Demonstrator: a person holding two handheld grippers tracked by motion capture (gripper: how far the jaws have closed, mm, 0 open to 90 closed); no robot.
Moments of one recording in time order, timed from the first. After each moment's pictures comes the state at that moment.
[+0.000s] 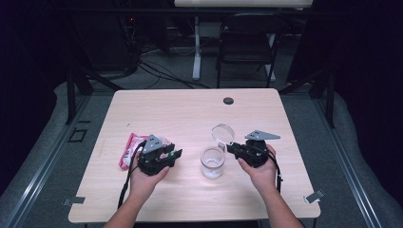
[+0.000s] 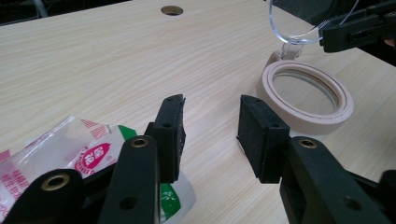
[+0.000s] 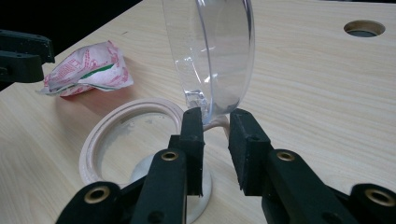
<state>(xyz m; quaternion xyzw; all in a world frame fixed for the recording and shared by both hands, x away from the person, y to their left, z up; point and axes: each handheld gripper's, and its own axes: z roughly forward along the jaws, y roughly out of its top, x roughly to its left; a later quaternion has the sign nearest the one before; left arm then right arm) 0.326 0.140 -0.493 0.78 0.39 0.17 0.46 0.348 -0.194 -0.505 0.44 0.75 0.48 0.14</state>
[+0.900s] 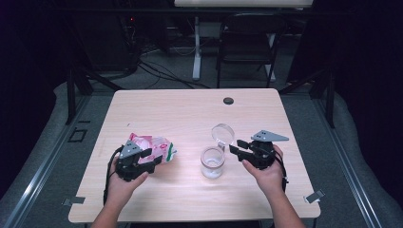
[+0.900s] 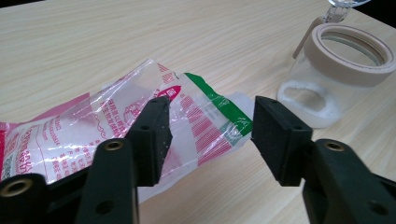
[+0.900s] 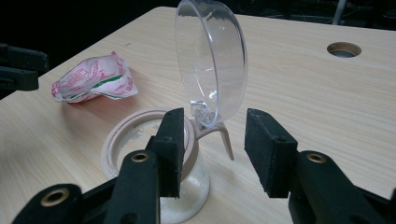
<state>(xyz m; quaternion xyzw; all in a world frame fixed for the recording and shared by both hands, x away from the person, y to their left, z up) 0.316 0.197 -0.503 0.78 0.41 0.17 0.43 0.331 -0.203 -0.484 0.43 0.74 0.48 0.16</state>
